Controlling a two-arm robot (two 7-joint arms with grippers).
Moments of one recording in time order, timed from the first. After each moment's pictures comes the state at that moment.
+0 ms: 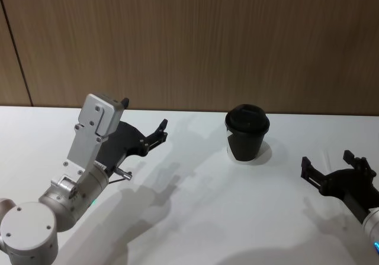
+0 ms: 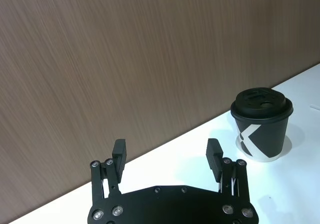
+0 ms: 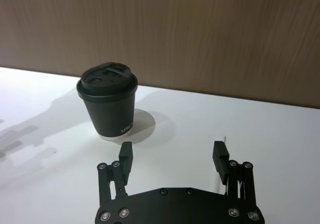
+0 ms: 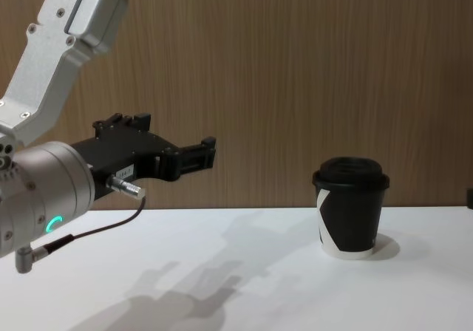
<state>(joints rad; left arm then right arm) -0.24 0.38 0.45 -1.63 -0.20 0.01 -0.01 -0.08 0.37 -0.12 -1.85 0.29 0.32 0.03</state>
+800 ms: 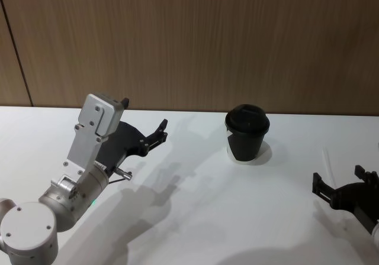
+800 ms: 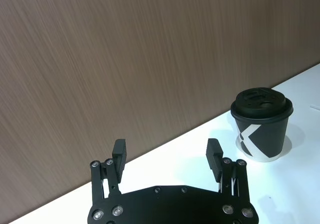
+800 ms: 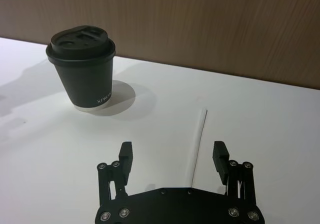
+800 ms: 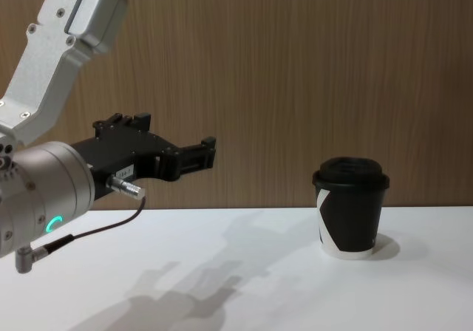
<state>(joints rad) -0.24 0.38 0.45 -1.63 -0.20 0.01 -0.01 -0.10 0.39 -0.10 -1.84 0.24 0.38 0.02</state>
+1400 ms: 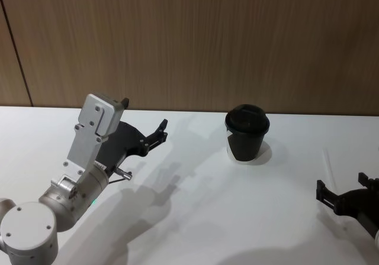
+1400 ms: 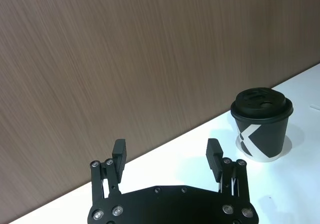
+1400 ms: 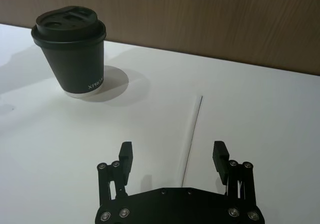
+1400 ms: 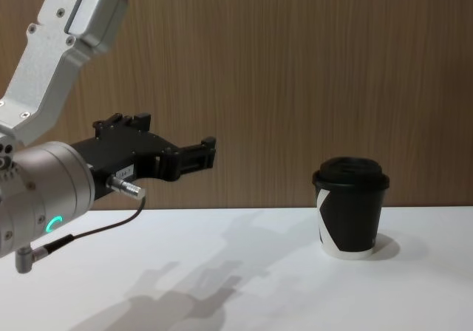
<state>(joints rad) -0.24 0.38 0.45 -1.63 -0.20 0.01 -0.01 -0.10 0.39 -0.09 -1.83 0.24 0.43 0.03</state>
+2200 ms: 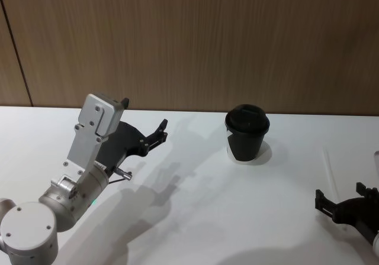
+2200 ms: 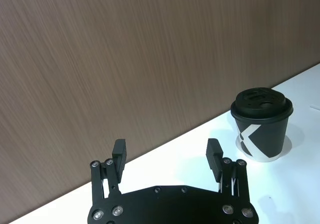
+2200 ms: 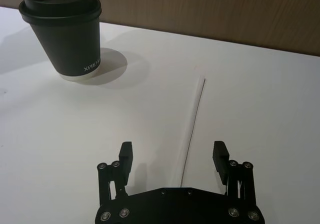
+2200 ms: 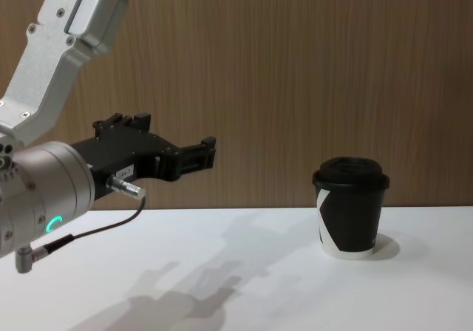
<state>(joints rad) -0.24 0.38 0.45 -1.63 -0.20 0.01 -0.01 -0.10 0.38 -0.08 -1.80 0.22 0.46 0.05</state>
